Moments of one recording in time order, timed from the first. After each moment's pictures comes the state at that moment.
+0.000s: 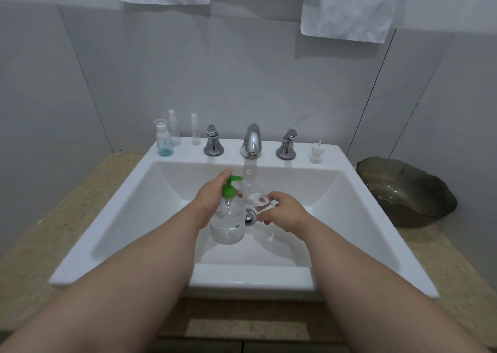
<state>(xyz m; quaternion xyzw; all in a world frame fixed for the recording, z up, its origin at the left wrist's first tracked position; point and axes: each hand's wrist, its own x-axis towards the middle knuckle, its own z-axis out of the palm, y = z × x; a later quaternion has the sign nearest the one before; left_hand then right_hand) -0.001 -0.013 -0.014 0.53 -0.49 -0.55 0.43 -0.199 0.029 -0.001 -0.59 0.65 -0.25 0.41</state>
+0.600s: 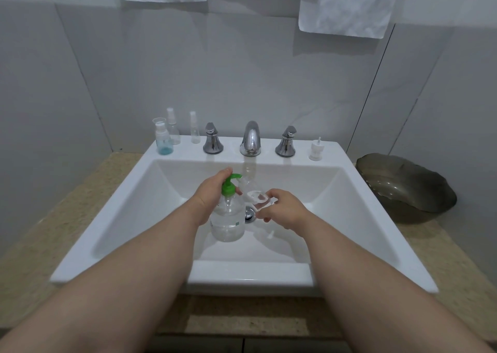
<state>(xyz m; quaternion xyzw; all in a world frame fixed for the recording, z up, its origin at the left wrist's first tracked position) -0.003 -0.014 -0.009 0.55 -0.47 -0.55 0.41 -0.200 0.028 -0.002 -0.59 0.65 -0.25 0.41</state>
